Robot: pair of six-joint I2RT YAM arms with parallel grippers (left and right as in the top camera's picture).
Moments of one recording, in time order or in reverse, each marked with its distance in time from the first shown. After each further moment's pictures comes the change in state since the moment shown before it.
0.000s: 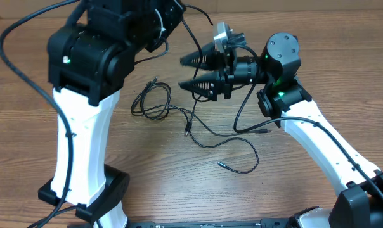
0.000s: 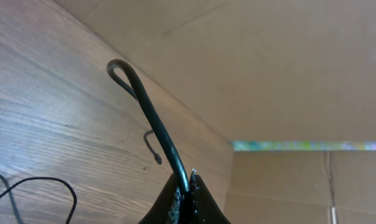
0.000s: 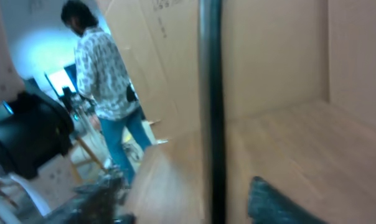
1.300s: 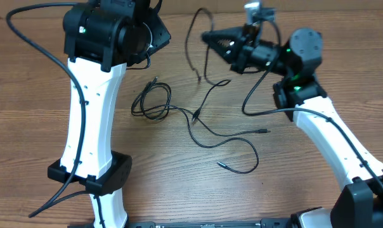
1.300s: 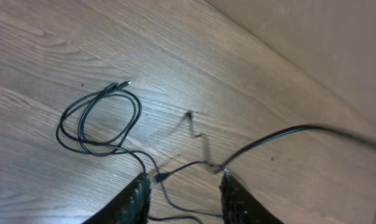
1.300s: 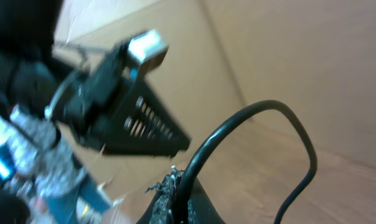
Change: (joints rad) left arm 0.082 0.113 -0.005 -0.322 -0.088 0.278; right arm -0.146 0.001 0.000 0.109 0.253 0.261
